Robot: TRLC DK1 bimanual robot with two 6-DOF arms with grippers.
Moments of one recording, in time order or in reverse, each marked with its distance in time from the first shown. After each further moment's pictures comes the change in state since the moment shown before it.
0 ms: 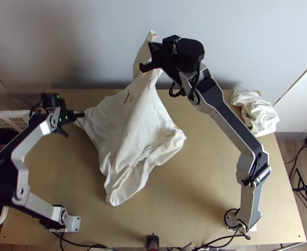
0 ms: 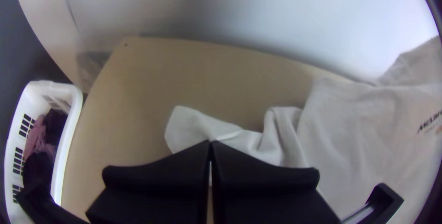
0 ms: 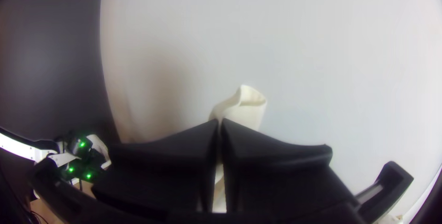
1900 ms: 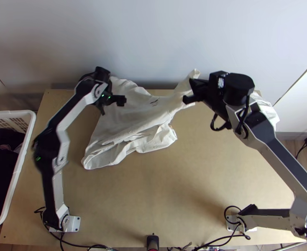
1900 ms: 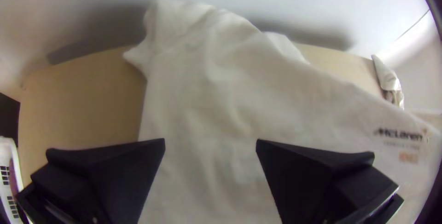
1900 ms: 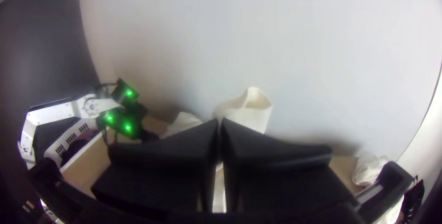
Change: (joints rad) left arm -0.353 0.460 0.758 -0.496 0.068 -0.088; right arm -0.139 -0.578 -0.778 -0.019 -0.064 0.115
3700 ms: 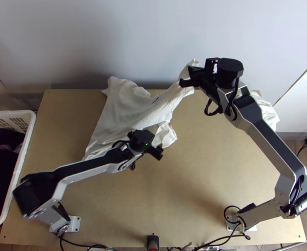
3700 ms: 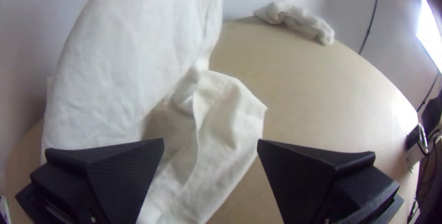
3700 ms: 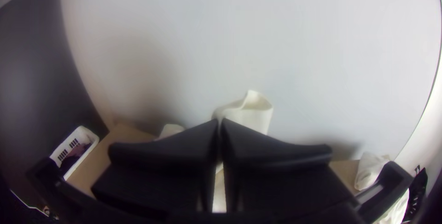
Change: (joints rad) left arm -0.587 -0.418 -0.908 0.894 -0.246 0.091; right arm -0.051 0.187 0.176 0.010 0.021 0.042
